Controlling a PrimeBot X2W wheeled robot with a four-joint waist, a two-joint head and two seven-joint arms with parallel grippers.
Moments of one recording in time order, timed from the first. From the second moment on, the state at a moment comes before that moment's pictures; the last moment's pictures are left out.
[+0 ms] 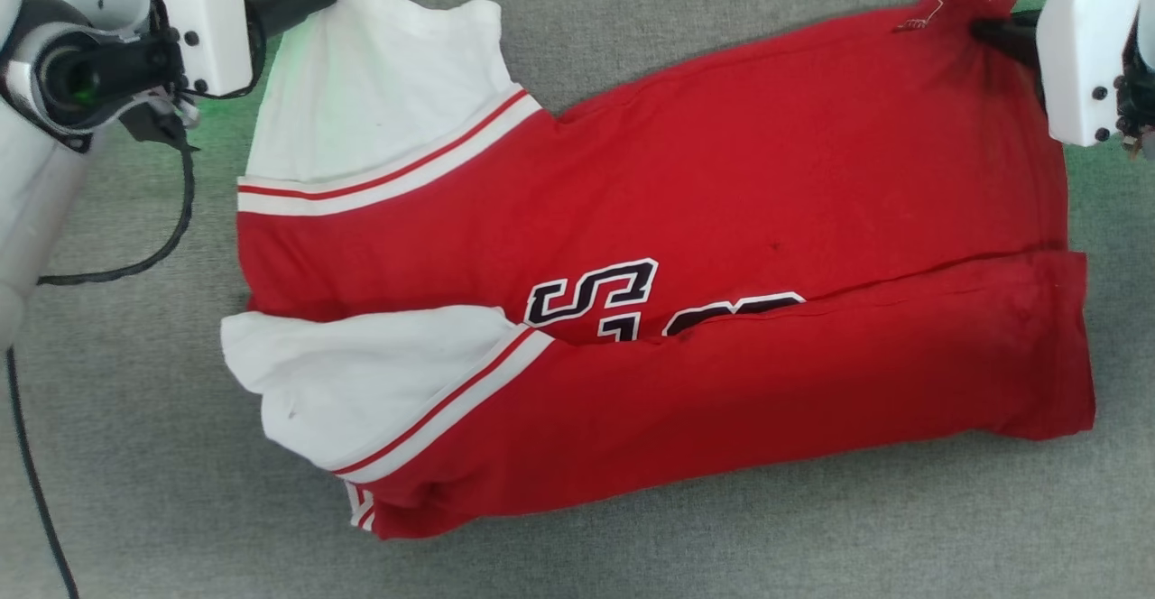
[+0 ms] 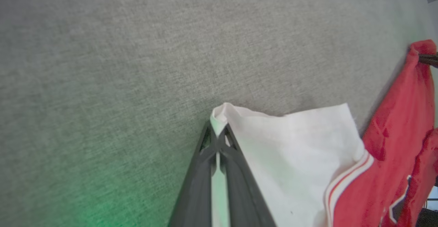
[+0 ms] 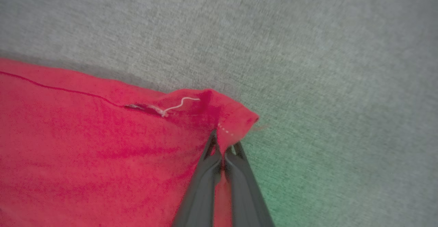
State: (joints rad) left arm -1.31 0.63 -0.92 0.64 -1.33 -0.13 0.67; right arm -1.10 -0.63 0.61 0.40 0.86 0.13 0.85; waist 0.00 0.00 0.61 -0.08
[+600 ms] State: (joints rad) left arm -0.84 0.85 -0.88 0.06 -1.44 -0.13 0.24; right arm -0.62 -0.83 0.42 0.11 0.97 0.13 0.56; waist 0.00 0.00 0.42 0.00
